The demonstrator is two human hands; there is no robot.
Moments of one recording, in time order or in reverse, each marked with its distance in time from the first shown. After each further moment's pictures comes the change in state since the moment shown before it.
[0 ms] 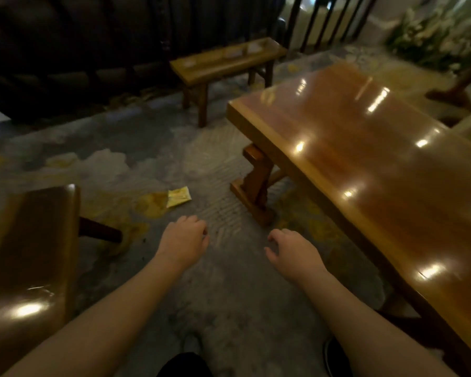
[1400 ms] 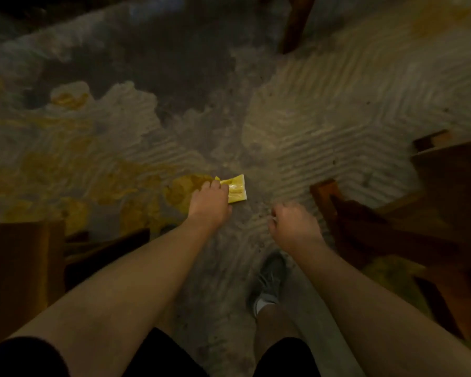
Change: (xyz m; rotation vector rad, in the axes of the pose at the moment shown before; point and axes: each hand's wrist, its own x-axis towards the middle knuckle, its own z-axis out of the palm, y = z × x) left_hand 0.492 -0.347 0.241 0.007 -0.512 -0.384; right_hand 0.629 -0.066 0.270 -0.045 -0.440 -0.073
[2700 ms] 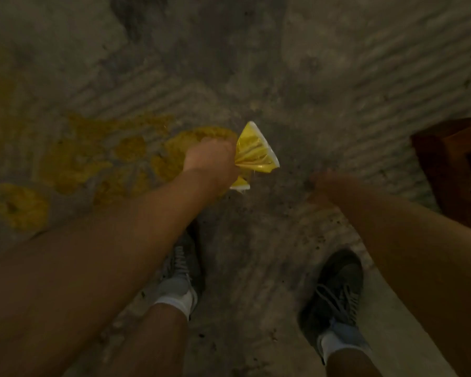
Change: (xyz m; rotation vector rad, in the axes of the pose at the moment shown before) left_hand 0.211 -0.121 0.187 0.030 -0.047 0.101; right_hand 0.264 0.059 0.299 -0.040 -0.653 0.237
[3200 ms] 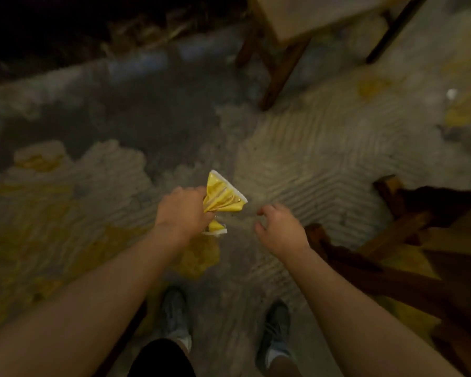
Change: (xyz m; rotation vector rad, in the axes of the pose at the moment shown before) left_hand -0.165 -0.027 -0.368 -0.184 0.285 0.044; right_hand -0.397 -0.111 -0.232 0.279 0.787 -0.161
